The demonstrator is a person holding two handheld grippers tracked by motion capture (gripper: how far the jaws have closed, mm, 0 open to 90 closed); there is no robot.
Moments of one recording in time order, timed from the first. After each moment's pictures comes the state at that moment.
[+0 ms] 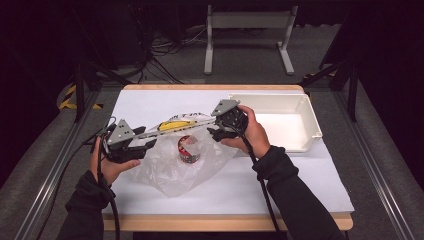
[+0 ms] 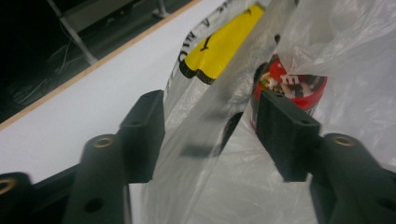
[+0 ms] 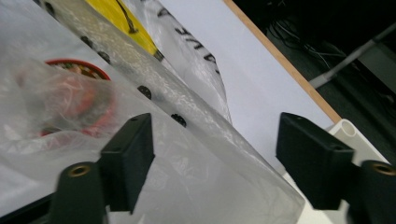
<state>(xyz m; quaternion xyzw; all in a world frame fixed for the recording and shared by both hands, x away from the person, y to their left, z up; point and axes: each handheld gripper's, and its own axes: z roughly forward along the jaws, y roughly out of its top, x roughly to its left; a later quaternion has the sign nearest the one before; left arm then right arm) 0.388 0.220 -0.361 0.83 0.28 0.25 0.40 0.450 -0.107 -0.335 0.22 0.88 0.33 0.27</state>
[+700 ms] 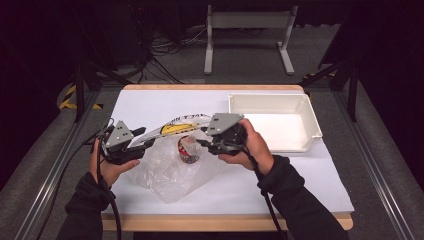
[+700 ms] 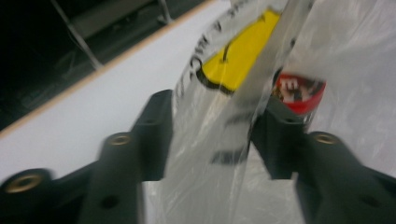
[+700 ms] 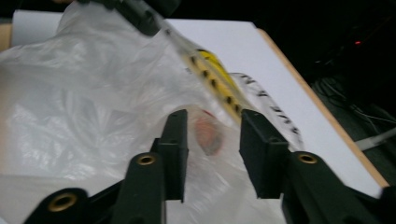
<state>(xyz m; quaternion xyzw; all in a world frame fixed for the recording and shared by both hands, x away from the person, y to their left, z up) 0.375 0.226 -0.349 0.81 0.28 0.27 0.45 0.382 -0.088 -0.304 0.11 0.89 0.39 0.22</state>
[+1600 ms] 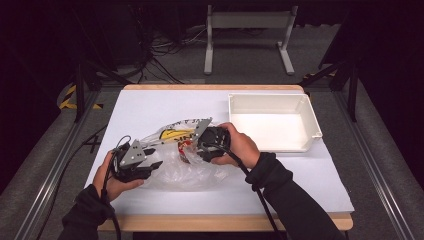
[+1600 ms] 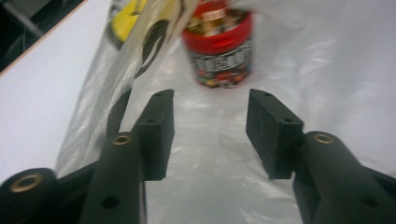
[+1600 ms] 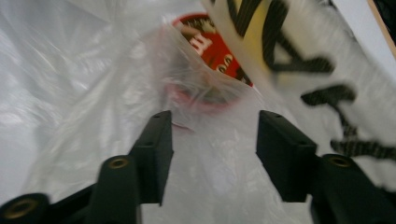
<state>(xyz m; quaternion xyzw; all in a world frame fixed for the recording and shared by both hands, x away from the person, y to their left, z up) 0.365 0.207 -0.388 0.88 0.24 0.23 0.35 0.419 -0.061 -0.357 0.12 0.95 0.23 0.19</state>
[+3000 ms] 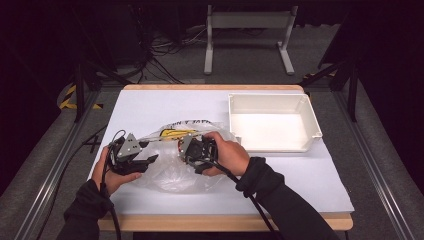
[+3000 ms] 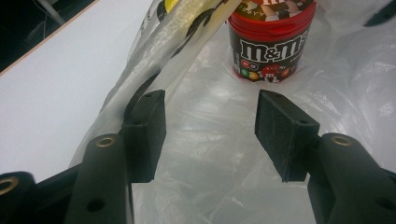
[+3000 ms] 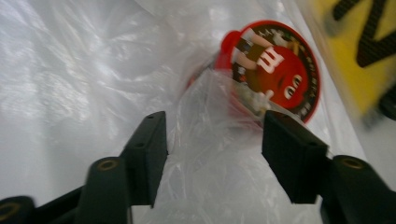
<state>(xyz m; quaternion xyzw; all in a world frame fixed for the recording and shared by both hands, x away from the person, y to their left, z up) 0.376 0.219 -0.392 0.87 0.26 0.22 0.36 0.395 -0.031 -0.368 0.06 0.96 0.18 0.21</state>
